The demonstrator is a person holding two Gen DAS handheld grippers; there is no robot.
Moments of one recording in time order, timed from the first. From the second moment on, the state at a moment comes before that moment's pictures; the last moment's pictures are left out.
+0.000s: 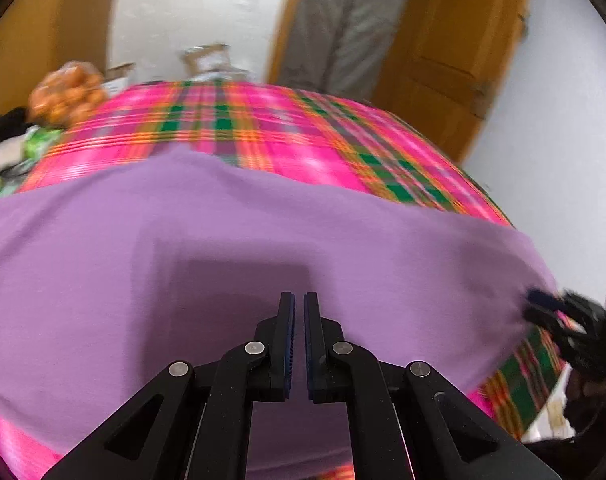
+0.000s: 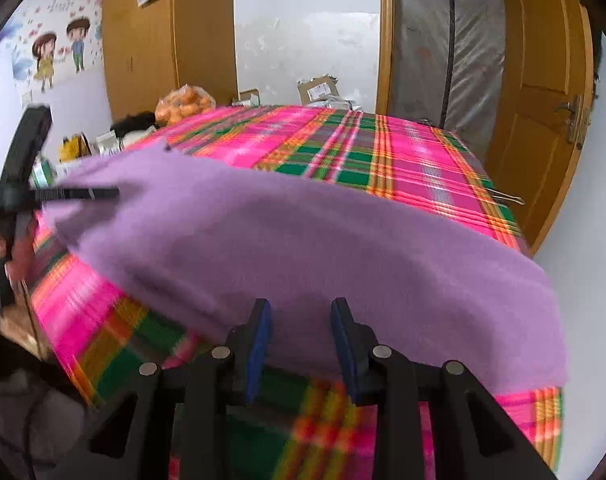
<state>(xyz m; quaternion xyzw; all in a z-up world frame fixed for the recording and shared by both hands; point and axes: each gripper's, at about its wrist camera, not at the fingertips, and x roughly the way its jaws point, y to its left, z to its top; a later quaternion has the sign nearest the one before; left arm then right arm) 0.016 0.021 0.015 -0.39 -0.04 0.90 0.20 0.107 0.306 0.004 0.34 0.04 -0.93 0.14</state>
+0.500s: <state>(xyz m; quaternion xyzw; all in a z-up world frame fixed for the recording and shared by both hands) 0.059 0.084 0.009 -0.37 0.05 0.87 0.32 0.118 0.273 -0.003 0.34 0.09 -0.91 0.20</state>
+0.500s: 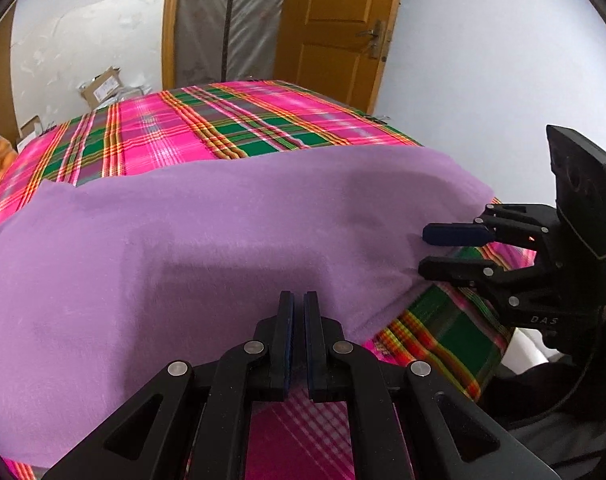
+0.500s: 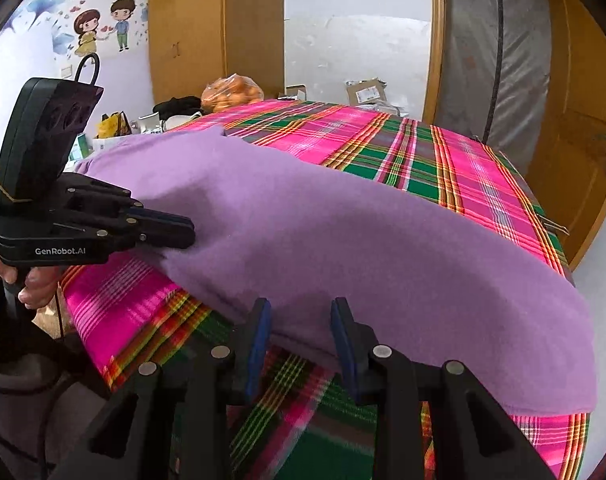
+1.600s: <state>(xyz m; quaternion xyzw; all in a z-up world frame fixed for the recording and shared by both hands) 0.049 0.007 0.013 -0.37 0.00 0.90 0.22 0.091 0.263 0.005 0.35 0.03 -0.91 0.20</state>
